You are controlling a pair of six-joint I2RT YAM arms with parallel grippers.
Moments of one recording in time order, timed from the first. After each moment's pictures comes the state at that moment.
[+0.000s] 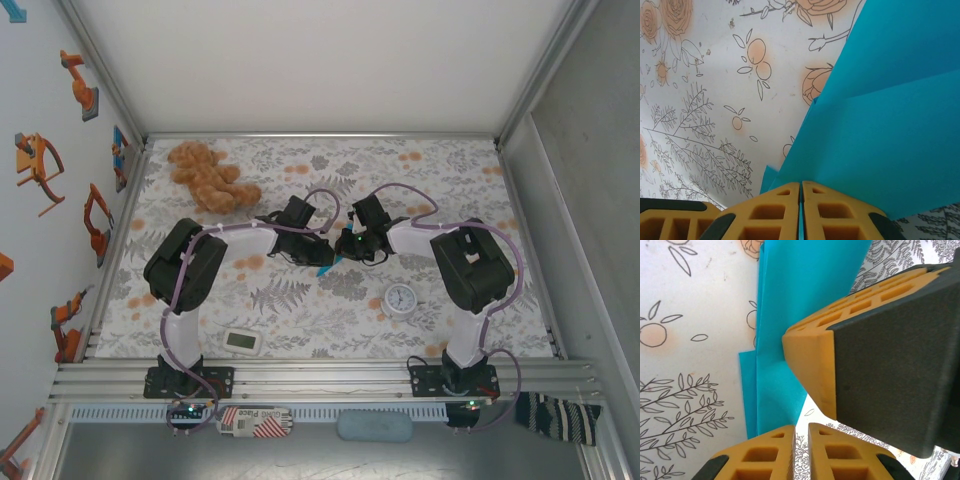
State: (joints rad) left arm -0.72 1.95 1.15 -0.28 0.49 -0.46; right arm 0.54 1.89 1.03 -0.18 -0.39 0.66
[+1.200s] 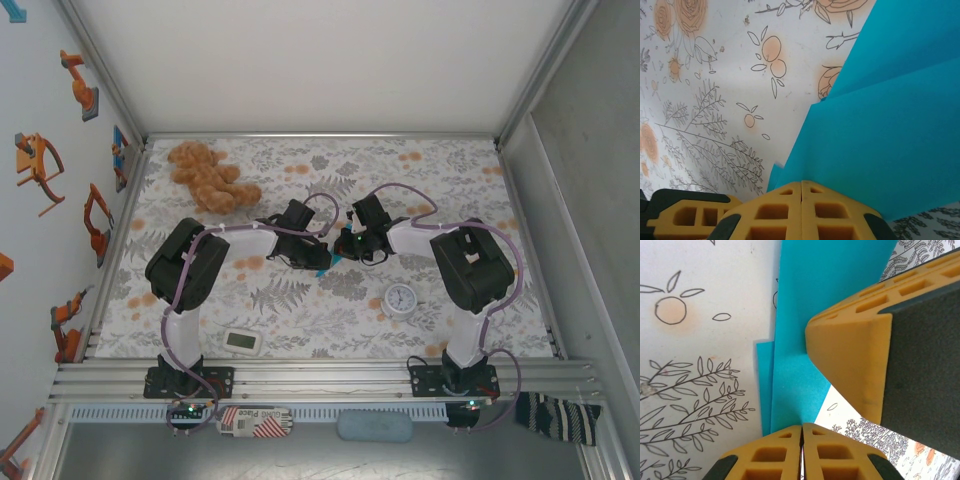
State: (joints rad) left arm -0.72 1.96 1.13 -0.28 0.47 -0.46; right arm 0.54 1.88 1.03 -0.16 -0.42 0.67
